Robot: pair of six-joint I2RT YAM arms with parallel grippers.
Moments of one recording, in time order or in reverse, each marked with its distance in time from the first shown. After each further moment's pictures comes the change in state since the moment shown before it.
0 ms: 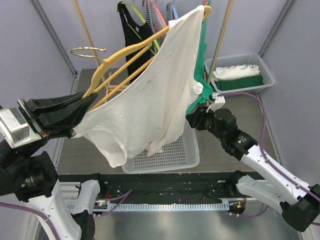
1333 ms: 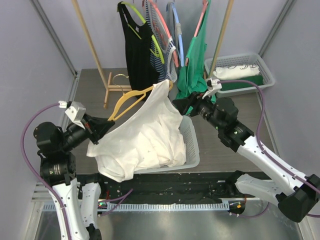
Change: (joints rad) left arm 0.017 -0.255 -0.689 -0.616 0.021 0.413; right arm 0.007 0.116 0.143 0.240 -0.126 -0.007
